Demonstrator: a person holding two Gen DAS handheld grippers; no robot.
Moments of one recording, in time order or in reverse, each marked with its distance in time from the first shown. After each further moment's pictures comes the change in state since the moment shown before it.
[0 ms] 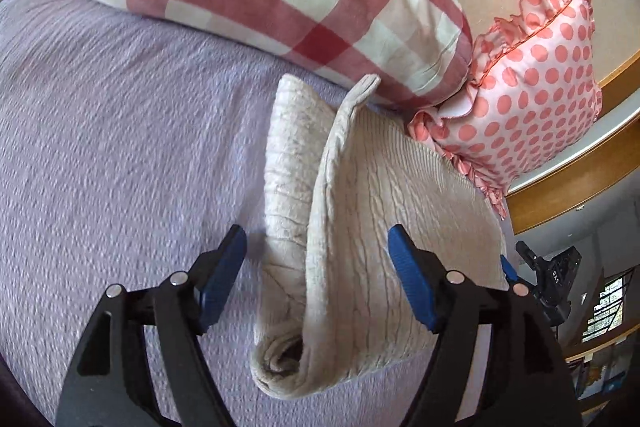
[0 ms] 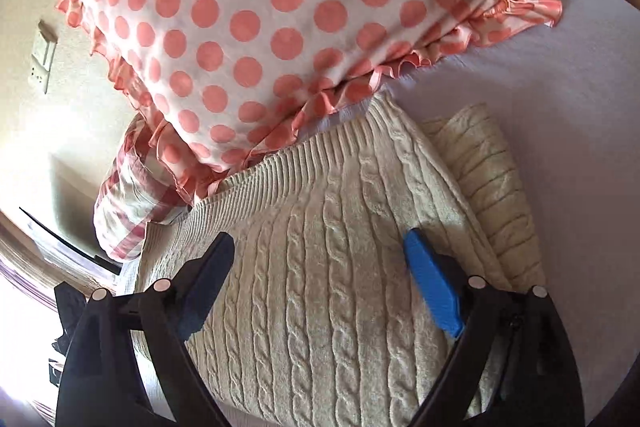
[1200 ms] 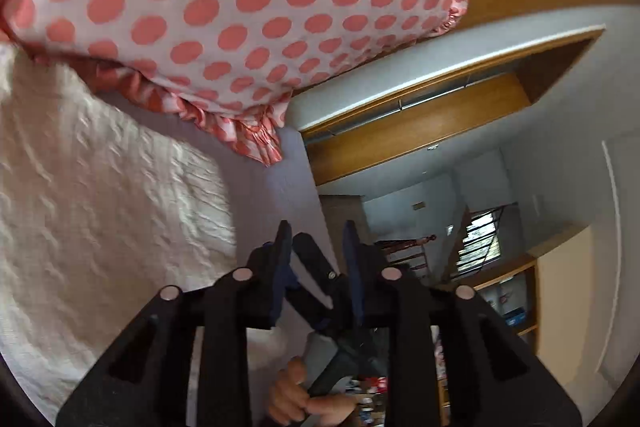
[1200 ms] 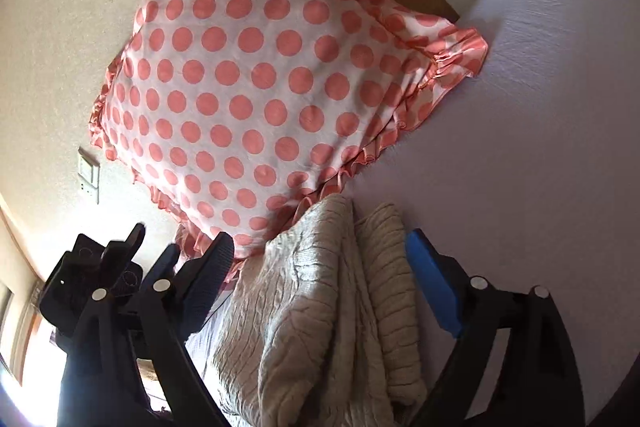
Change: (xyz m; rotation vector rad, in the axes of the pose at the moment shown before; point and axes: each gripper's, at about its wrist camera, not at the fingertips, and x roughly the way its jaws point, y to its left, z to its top) left arm 0.112 -0.328 -0.032 0.120 0.218 -0.572; right arm -0.068 -0.083 0.030 0.174 -0.192 0.179
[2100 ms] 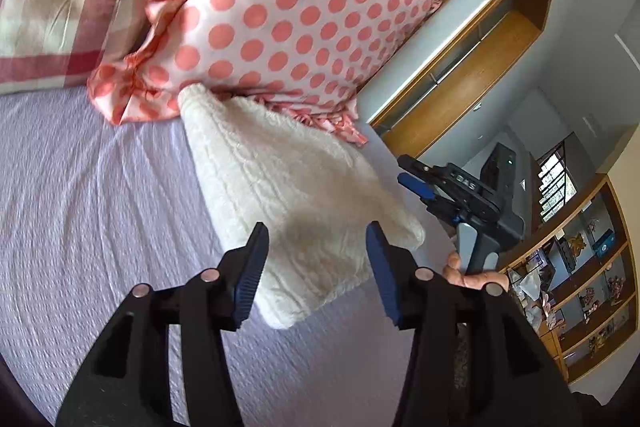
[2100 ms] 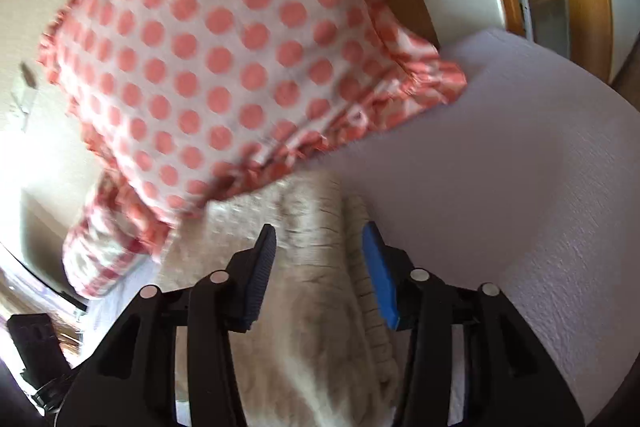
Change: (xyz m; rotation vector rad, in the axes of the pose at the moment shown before) left arm -0.118 0.055 -0.070 0.306 -0.073 0.201; right arm -0.018 0.067 -0.020 -0.213 -0.002 -0.224
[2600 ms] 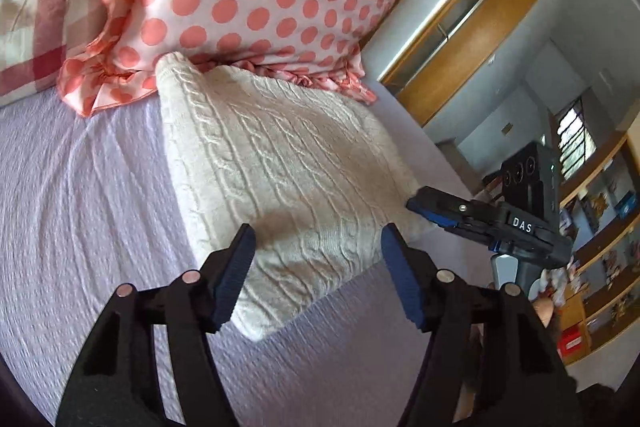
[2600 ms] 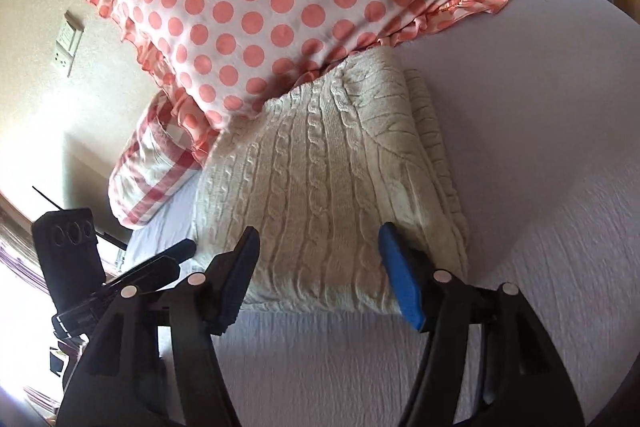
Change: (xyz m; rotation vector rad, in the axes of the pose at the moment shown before) left arm 0.033 -0.005 -0.008 0.017 0.126 0.069; right arm -0.007 -0.004 -0.049 0.056 0.197 0.117
